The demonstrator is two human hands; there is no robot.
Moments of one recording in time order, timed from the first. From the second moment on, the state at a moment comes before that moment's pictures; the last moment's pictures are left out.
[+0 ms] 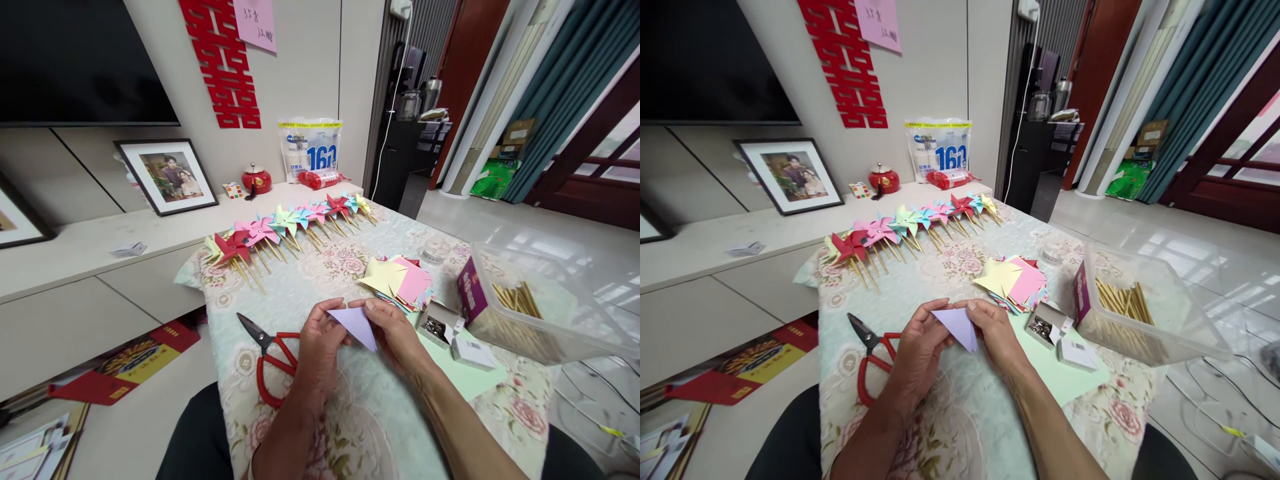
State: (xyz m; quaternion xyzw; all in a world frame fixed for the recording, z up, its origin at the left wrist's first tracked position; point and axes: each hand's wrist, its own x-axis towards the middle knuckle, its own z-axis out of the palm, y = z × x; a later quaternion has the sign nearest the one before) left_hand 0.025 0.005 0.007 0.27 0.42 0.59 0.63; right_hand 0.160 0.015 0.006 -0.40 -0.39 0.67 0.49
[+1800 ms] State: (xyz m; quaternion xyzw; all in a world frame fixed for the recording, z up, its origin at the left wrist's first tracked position) left_hand 0.020 0.006 0.008 0.21 0.36 0.57 0.70; right_hand 0.164 0.016 0.010 -0.46 -0.38 0.61 0.52
